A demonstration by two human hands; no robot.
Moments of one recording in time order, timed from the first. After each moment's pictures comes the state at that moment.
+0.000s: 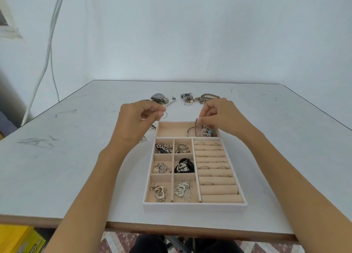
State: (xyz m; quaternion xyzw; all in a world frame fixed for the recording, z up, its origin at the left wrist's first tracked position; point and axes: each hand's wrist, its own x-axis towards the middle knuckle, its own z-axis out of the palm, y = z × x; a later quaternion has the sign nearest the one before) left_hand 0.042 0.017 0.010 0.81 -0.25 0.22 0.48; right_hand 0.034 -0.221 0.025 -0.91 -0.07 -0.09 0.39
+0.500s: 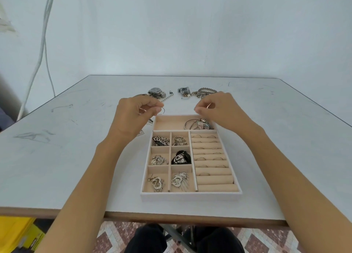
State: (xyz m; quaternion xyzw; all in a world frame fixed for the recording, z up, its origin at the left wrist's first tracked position) left_hand 0.043 0.017 0.007 0.83 -0.25 0.22 0.46; right_hand 0.023 -0.219 0.028 -0.94 -0.08 -0.15 0.31
